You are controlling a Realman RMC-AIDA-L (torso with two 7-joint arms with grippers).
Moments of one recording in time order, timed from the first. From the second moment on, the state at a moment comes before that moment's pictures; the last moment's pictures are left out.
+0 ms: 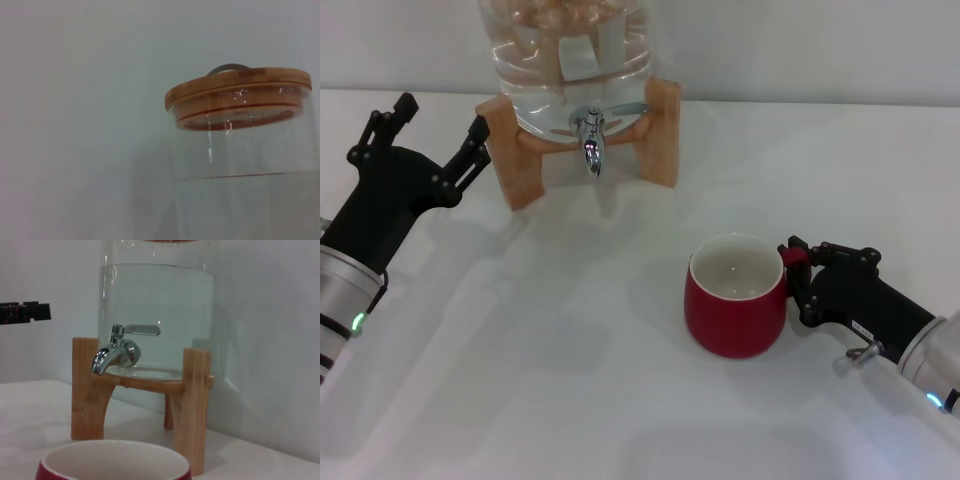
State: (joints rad) left arm -0.34 -2.10 1.52 0.27 -2.93 -1.26 2.83; right arm 0.48 2.02 0.30 0.33 -2.23 -1.04 0.12
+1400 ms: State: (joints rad) left arm -0.33 -2.10 1.49 0.27 -2.93 -1.26 2.83; right arm 0.58 2.02 0.29 0.36 -2.23 -0.97 0.19
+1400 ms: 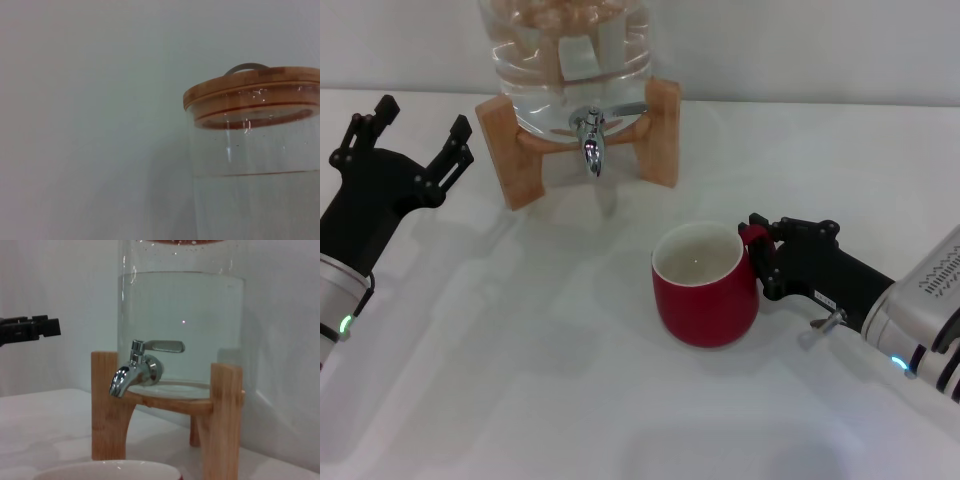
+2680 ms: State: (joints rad) left arm -0.34 -2.10 1.50 0.27 -2.93 -1.26 2.83; right arm 0.77 2.02 0.29 0.35 -2.24 -0.79 0.19
